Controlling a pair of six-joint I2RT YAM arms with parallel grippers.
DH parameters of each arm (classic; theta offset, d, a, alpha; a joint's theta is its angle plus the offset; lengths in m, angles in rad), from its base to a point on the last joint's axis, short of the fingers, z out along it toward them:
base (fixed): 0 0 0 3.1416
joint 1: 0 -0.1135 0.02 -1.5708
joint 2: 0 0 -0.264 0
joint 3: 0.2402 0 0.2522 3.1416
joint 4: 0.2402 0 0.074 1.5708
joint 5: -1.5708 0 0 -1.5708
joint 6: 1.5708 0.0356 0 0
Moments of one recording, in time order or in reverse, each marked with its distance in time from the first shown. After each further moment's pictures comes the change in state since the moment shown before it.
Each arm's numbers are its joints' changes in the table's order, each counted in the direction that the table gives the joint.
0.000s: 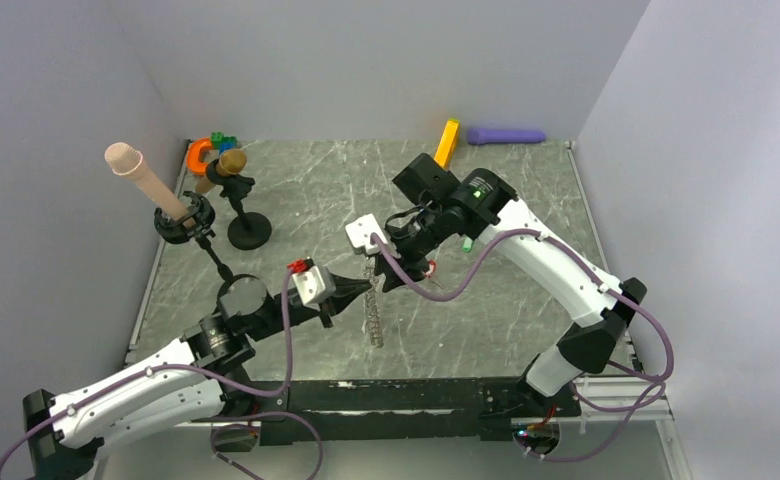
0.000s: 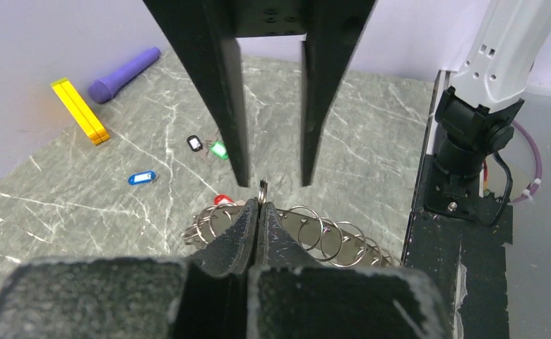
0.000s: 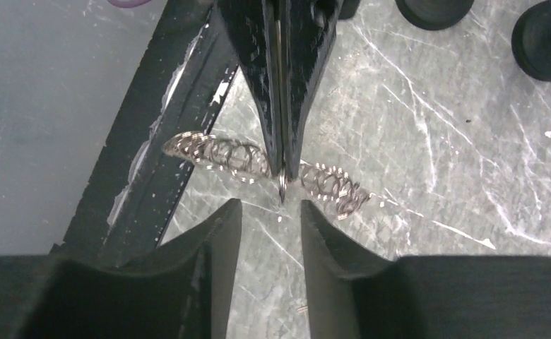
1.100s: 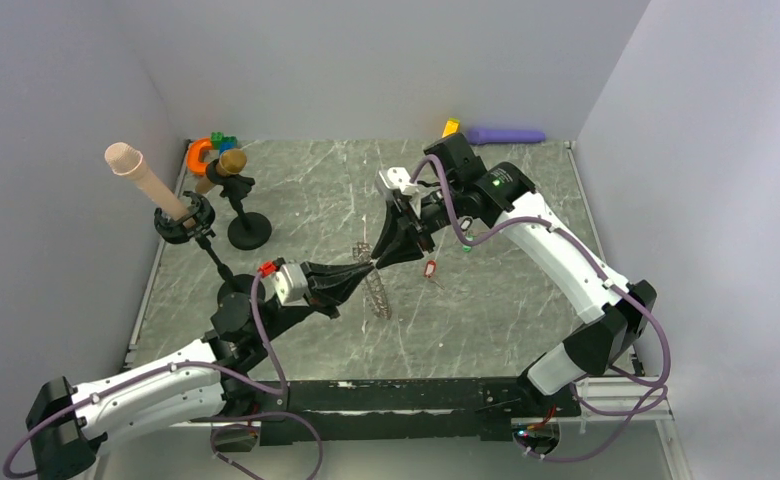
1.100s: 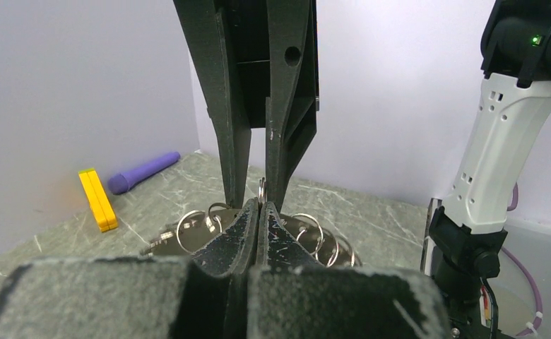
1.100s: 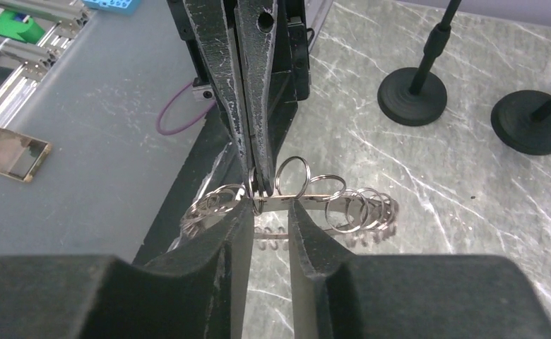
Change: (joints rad) left arm 0.000 -0.025 -0.196 -0.605 0.070 -0.119; right arm 0.203 0.050 -0.156 -0.304 0.467 0.231
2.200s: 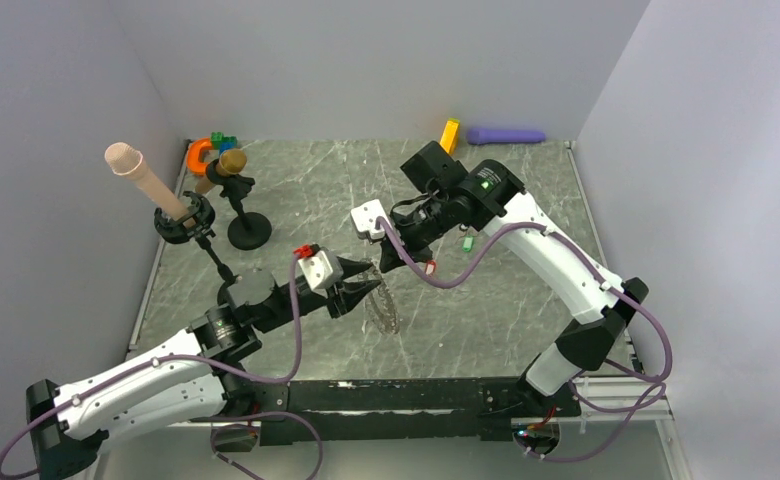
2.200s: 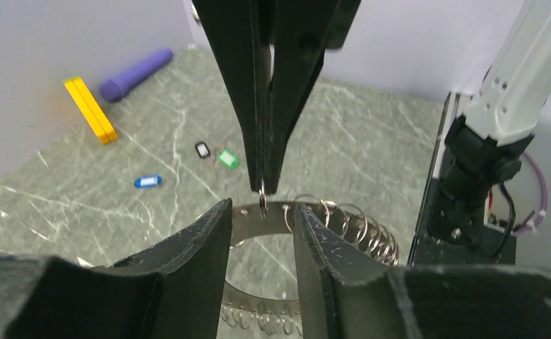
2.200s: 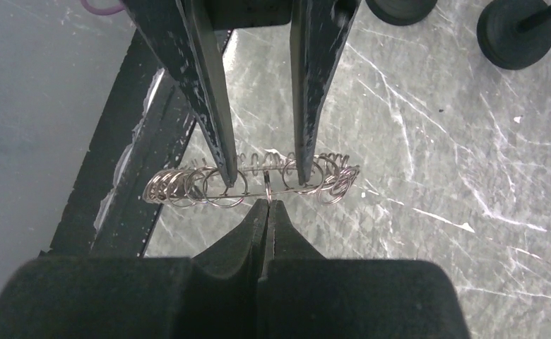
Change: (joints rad) left arm 0.000 -0.006 0.233 0.554 -0.013 0.069; right arm -0.149 -0.054 0.183 0.295 -0.436 -0.219
